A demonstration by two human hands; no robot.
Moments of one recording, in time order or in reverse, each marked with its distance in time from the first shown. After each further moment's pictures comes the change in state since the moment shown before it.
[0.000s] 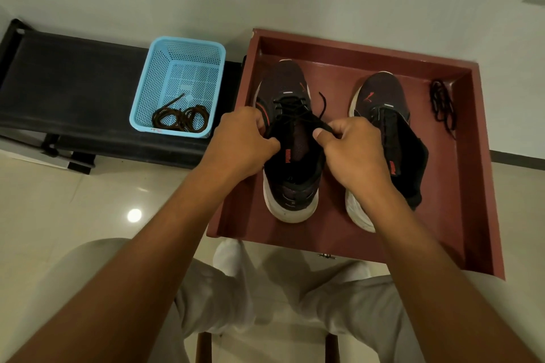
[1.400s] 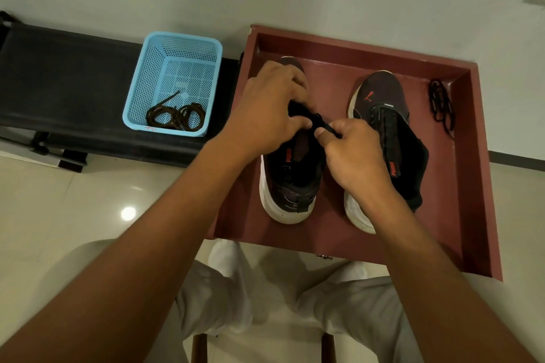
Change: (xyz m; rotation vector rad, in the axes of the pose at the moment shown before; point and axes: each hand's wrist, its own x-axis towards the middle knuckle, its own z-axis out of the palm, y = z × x) left_hand 0.041 0.027 0.005 0.172 0.042 0.635; right_hand -0.001 -0.004 -0.001 0.029 -0.036 0.029
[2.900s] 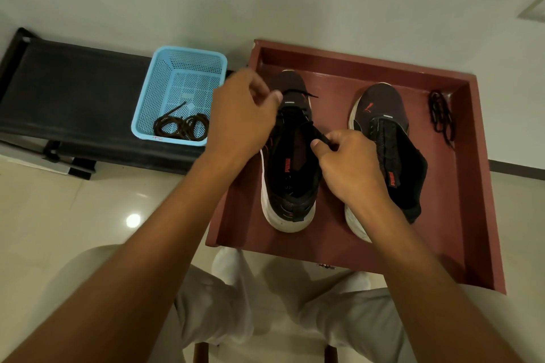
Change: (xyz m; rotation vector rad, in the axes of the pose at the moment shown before) left_hand -0.017 0.006 -0.019 -0.188 0.351 -0.500; right_hand -0.005 -0.002 0.000 -0.040 0.010 -0.004
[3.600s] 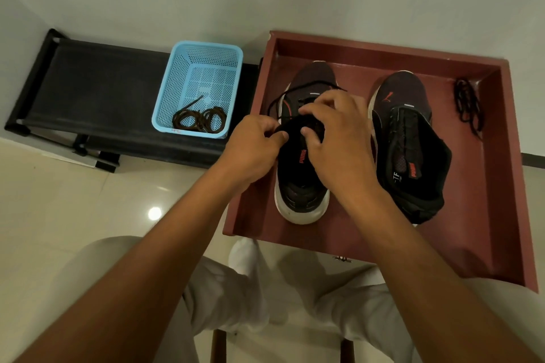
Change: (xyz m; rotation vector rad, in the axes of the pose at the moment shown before) left_hand -0.036 -0.027 -0.004 -0.115 -0.386 -0.227; right_hand 0.008 -0.008 0.033 -0.304 0.215 -0.486
